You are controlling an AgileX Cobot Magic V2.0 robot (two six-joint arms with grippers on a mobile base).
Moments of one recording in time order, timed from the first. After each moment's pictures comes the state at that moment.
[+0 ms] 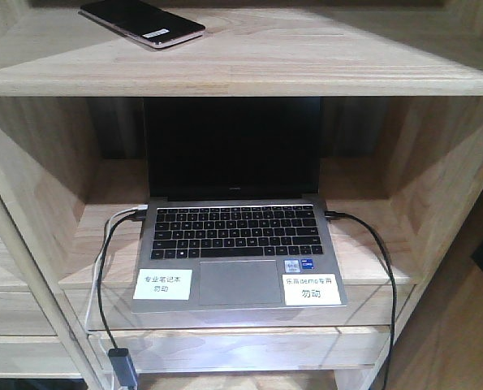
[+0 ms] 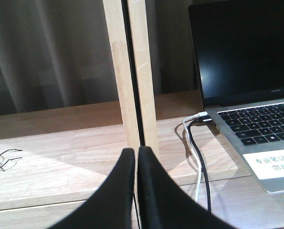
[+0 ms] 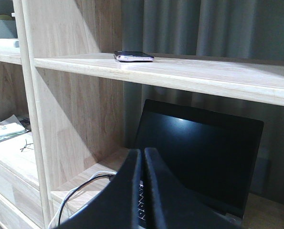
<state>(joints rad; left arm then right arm) -0.03 -0.02 0.03 -0.03 0.18 0.15 0.45 0.32 -0.44 0.77 0.23 -0.74</state>
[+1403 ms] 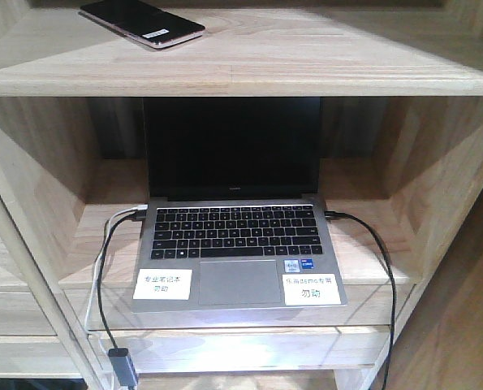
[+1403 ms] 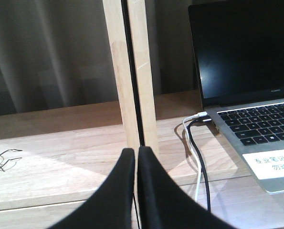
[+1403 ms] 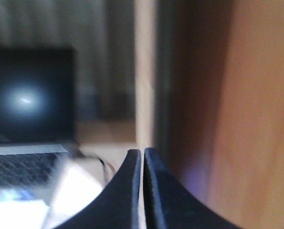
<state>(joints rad) -0.03 -0.02 0.03 -0.03 0.18 0.15 -0.08 -0.01 -0.03 0.07 0.22 -0.06</state>
